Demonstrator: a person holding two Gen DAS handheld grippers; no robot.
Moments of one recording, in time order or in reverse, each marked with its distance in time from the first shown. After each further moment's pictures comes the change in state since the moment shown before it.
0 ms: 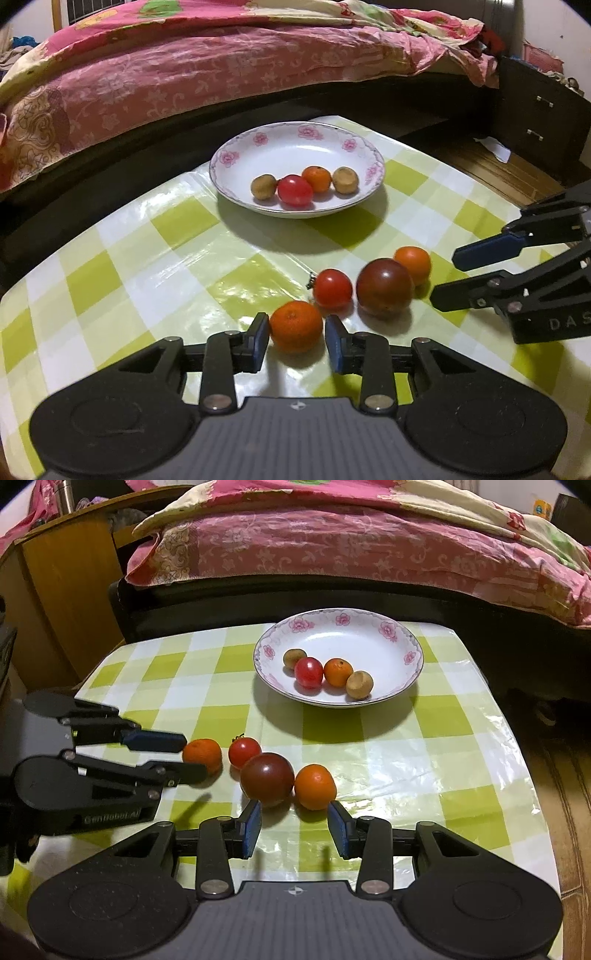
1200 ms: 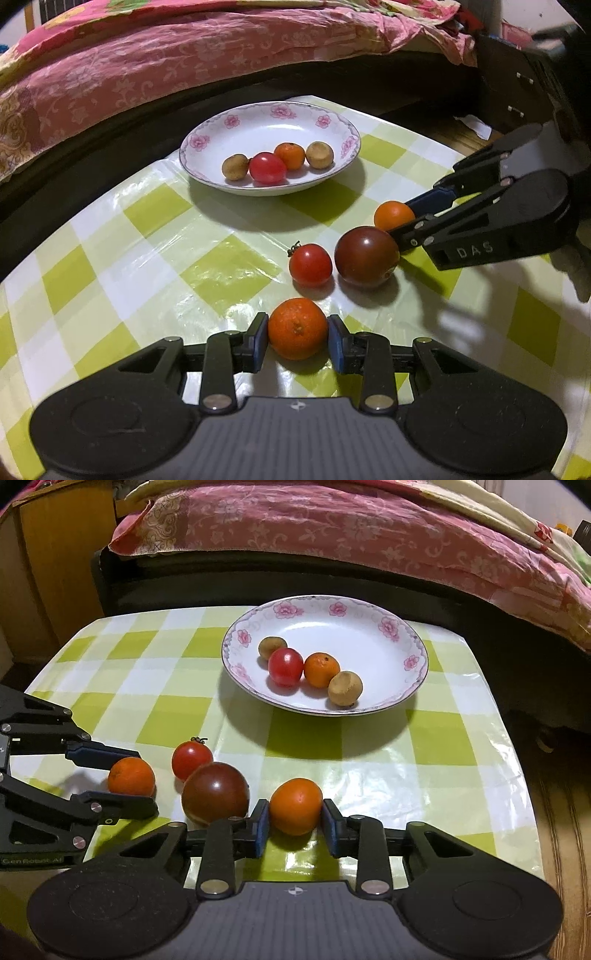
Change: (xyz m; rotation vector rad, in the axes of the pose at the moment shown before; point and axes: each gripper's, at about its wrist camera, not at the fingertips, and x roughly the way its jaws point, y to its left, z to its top) left arm 0.007 -0.010 -0.010 0.072 0.038 -0.051; right arm 0.042 -0.018 0.014 -0.094 0.032 -0.040
